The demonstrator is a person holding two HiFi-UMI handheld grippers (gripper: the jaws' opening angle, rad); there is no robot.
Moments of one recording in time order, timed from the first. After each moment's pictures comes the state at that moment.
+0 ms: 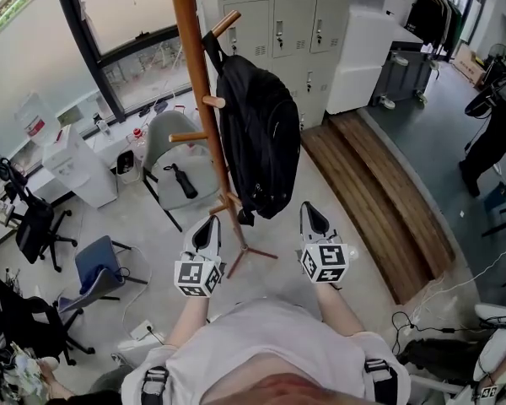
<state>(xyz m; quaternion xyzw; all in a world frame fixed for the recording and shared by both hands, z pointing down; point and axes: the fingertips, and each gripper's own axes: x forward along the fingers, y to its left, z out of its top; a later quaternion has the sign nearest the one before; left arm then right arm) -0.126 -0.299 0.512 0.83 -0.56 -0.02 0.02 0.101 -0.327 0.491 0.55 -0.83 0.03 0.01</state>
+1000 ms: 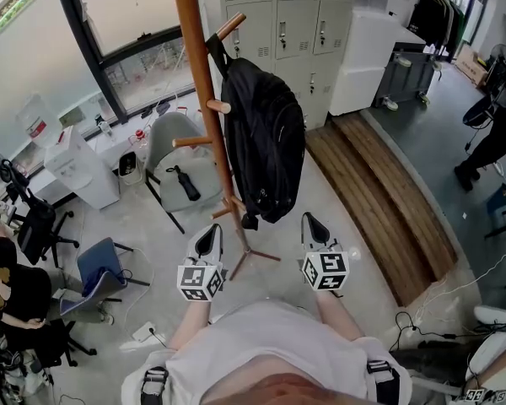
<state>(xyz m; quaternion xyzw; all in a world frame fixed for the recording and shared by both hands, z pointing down) -0.136 -0.302 0.547 0.83 -0.56 0.00 0.06 0.095 -0.324 0.519 0.55 -0.83 0.06 0.03</state>
